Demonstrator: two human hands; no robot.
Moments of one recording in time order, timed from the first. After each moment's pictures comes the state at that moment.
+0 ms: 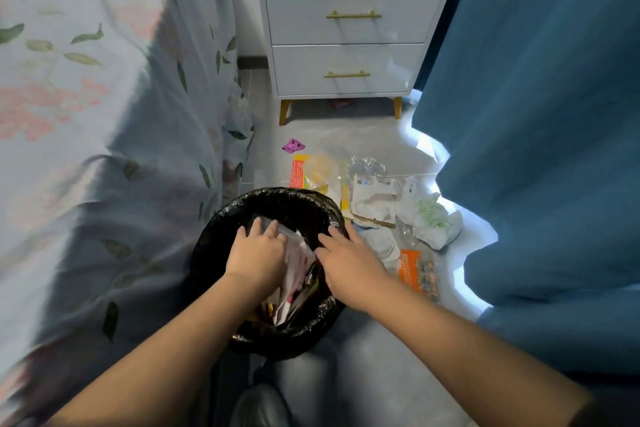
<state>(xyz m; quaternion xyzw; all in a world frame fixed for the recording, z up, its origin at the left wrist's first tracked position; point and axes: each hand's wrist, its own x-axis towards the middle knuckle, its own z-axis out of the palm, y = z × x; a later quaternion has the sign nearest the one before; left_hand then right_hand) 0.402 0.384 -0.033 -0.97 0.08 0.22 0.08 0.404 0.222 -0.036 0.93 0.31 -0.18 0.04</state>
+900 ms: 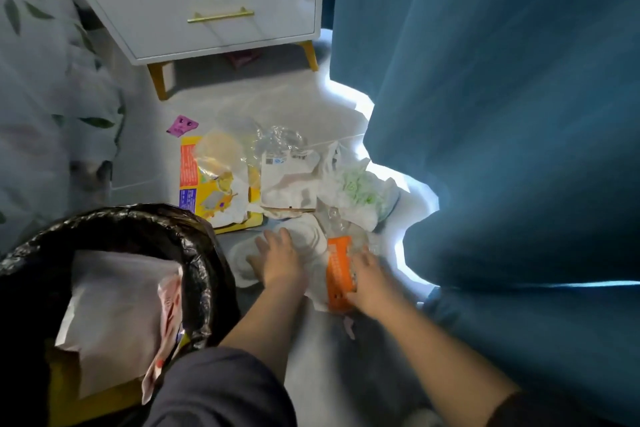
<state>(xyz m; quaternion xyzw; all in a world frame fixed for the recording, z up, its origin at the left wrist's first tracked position) 0.481 0.170 -0.223 -0.95 -0.08 0.30 -0.05 0.426 0.018 -0.218 0.92 -0.09 -0.33 -0.19</state>
